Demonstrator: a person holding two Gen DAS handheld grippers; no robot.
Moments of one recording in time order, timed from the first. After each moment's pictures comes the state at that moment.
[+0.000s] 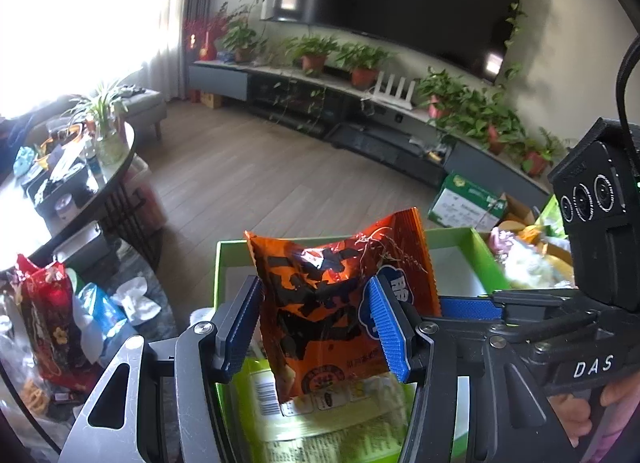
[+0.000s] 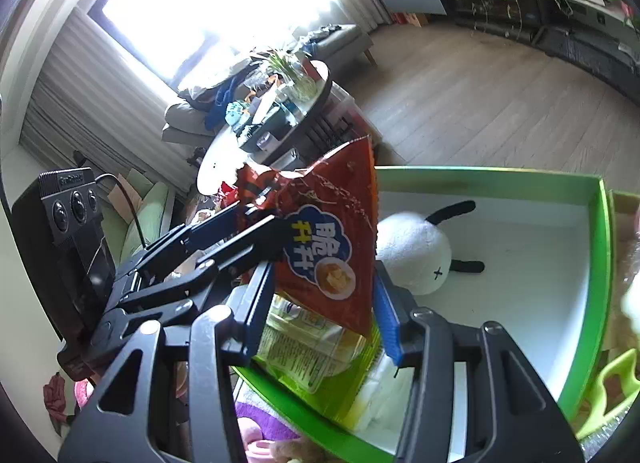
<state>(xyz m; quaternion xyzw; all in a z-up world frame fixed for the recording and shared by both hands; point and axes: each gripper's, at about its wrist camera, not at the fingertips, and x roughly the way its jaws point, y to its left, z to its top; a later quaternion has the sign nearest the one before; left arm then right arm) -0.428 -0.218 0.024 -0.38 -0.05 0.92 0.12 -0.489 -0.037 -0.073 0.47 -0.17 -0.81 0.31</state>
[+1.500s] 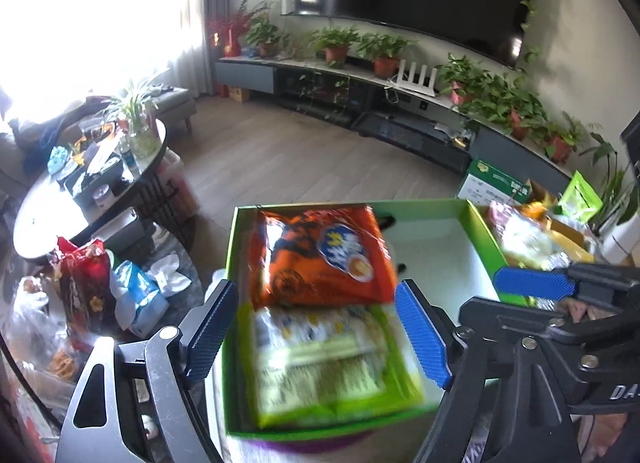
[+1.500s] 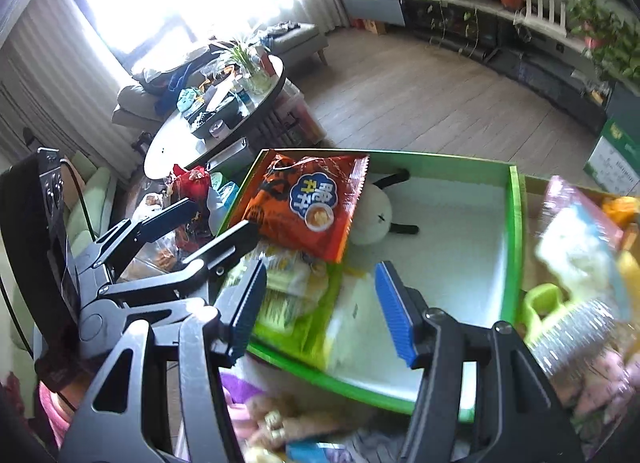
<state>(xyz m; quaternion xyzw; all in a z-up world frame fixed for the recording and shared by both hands) -0.373 -0.190 0.044 -0.40 -0.01 0.92 0.06 -0.442 -0.028 -0.036 0.47 -0.07 -0.85 0.22</state>
